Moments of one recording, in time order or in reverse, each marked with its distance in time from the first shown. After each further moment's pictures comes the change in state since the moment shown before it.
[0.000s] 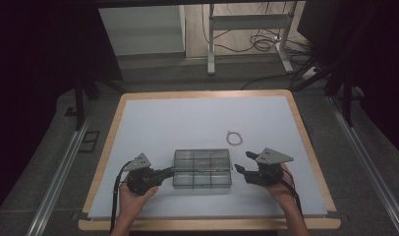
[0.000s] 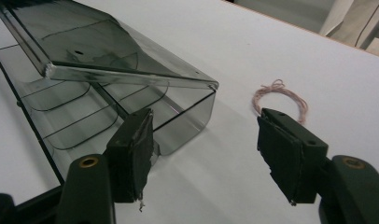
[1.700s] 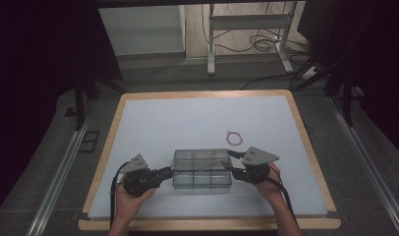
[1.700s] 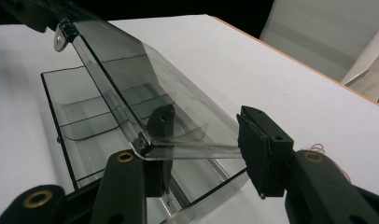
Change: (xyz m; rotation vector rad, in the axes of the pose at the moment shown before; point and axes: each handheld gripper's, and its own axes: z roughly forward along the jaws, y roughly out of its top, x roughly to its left) left arm -0.003 -0.001 -0.013 -0.008 0.020 0.025; right arm 0.021 0.024 0.020 -0.090 0.094 -0.142
